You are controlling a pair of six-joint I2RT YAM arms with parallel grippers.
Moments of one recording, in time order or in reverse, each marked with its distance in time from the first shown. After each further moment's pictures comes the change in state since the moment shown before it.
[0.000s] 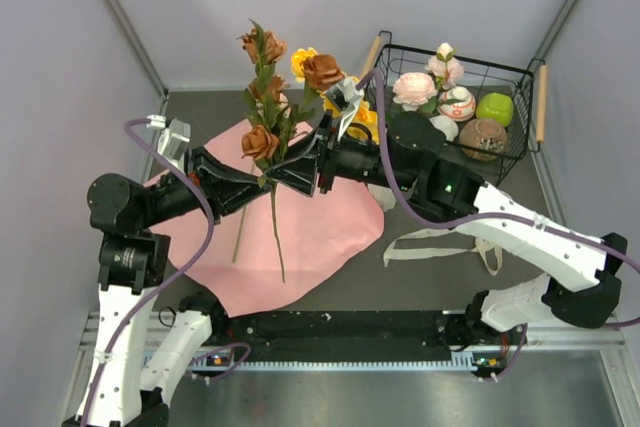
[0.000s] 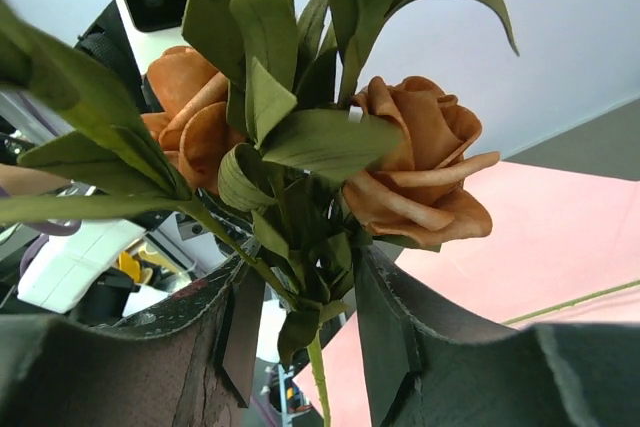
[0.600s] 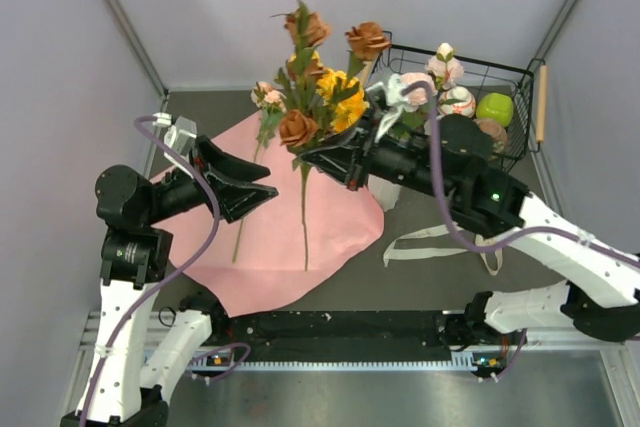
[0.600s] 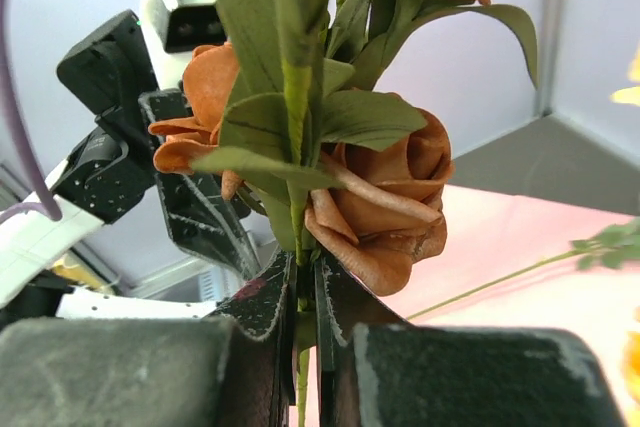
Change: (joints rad) left arm -0.003 0.023 -0.003 -0.056 -0.026 0.064; right arm 0.000 -0.096 -0.001 -0.094 0.113 -0.128
